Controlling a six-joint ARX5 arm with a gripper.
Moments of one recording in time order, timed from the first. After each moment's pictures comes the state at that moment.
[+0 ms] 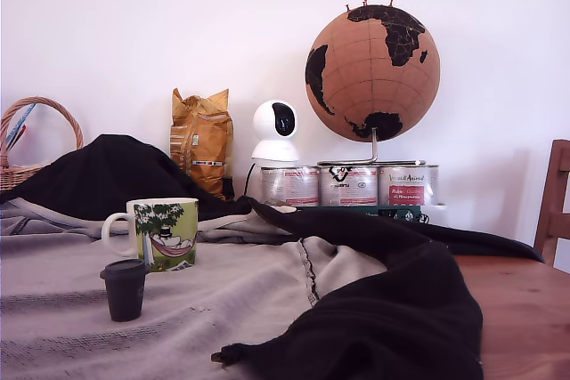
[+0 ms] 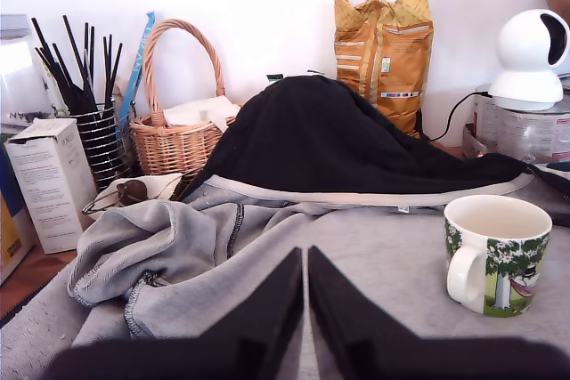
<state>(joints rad) 0.00 0.00 0.02 -0.01 0.00 0.01</state>
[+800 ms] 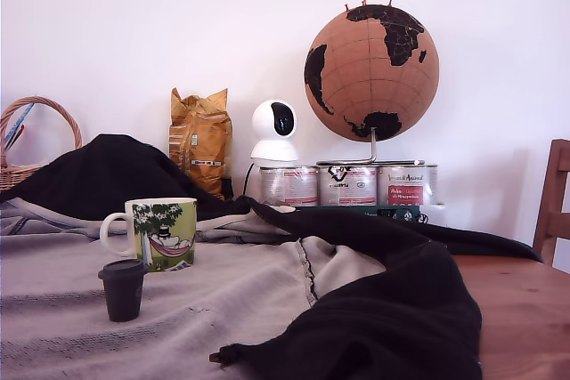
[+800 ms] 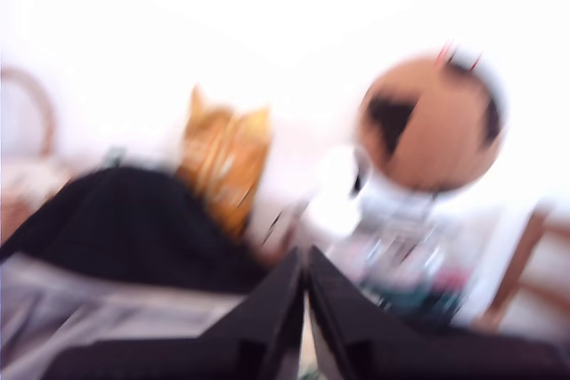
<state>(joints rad) -0.02 0.00 0.08 0.23 0.33 -0.38</state>
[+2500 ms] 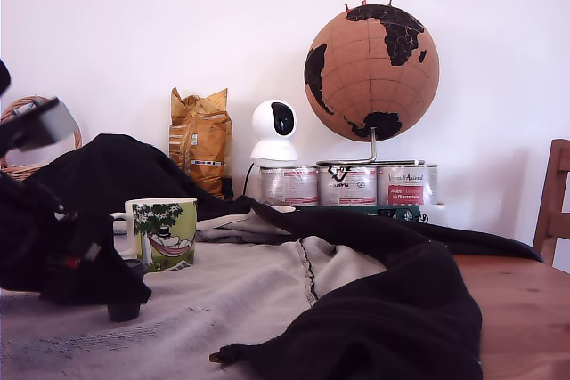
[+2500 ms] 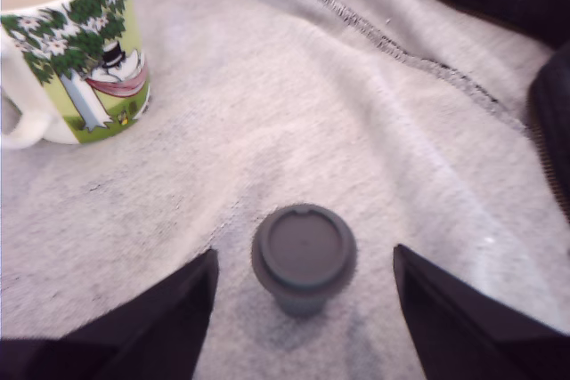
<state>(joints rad) -0.43 1.57 0.30 0.65 0.25 0.06</state>
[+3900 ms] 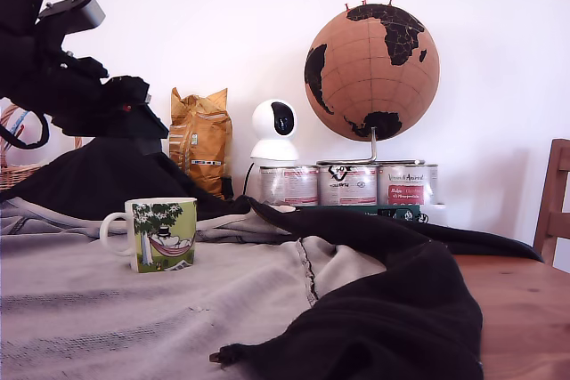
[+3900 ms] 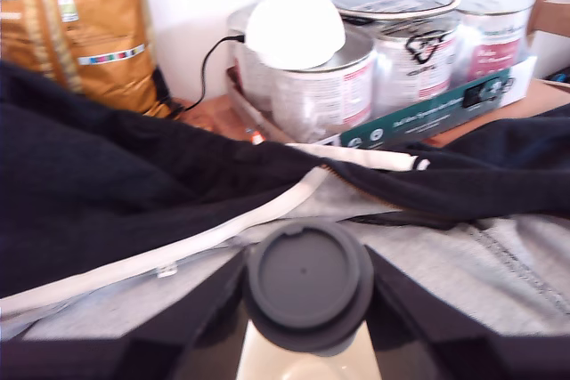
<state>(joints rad) -0.24 1.59 0.77 0.52 0.31 0.11</state>
